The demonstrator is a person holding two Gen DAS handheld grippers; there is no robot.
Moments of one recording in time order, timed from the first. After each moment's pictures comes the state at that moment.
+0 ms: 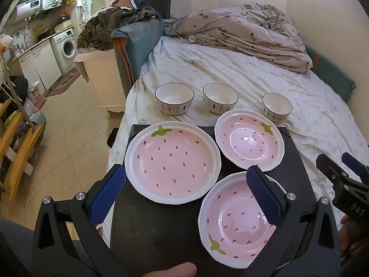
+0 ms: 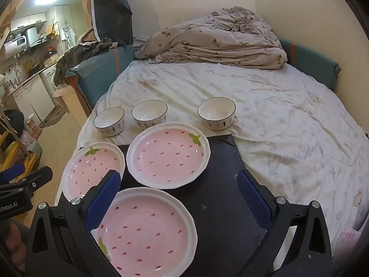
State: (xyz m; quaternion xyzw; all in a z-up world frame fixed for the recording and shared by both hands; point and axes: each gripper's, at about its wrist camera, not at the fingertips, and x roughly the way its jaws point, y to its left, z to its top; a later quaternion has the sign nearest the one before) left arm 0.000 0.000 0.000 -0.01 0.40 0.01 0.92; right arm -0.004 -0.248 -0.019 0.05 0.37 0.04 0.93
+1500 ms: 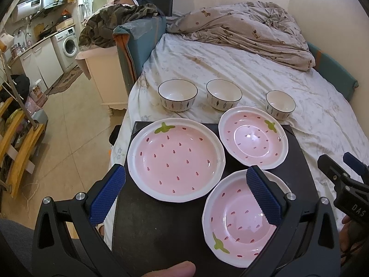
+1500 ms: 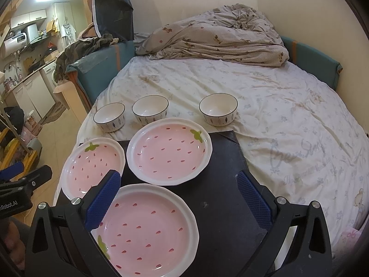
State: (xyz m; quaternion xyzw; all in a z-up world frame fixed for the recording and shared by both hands) left arm 0.002 0.003 -0.004 -0.02 0.41 0.02 0.91; right arm -0.004 -0.245 -0.026 0.04 0.38 0.04 0.92
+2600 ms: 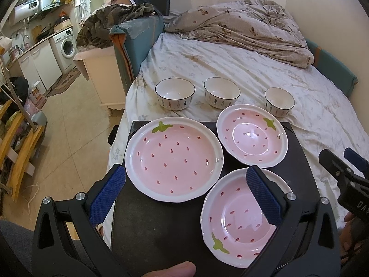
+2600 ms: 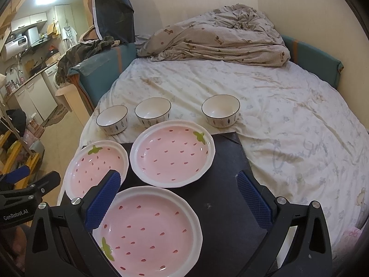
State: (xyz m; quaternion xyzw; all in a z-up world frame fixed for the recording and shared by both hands) left arm 0.004 -0.003 -0.008 -0.01 0.41 0.01 0.91; right arm -0.002 -0.240 -0.018 0.05 0.37 0.04 0.92
